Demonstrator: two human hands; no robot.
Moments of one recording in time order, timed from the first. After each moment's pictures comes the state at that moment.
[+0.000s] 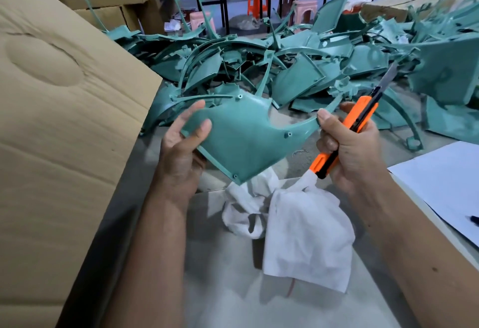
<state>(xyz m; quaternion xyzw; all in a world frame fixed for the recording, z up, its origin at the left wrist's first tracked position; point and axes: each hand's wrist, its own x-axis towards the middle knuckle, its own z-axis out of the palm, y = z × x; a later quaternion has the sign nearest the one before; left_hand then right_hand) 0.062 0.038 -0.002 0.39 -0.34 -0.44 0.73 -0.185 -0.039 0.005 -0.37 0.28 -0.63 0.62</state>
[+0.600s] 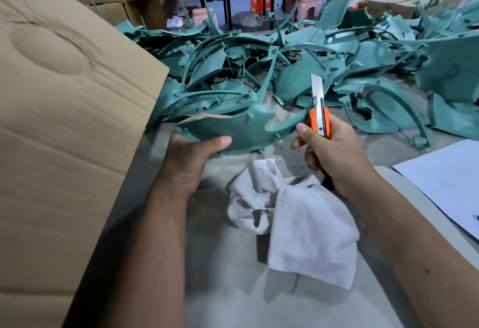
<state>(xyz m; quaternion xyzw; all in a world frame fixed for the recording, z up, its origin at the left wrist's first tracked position) 0.061 0.039 -0.006 0.45 -0.43 -0.37 0.69 -0.177 -0.040 -0.009 -0.57 0.42 -0.46 0.54</state>
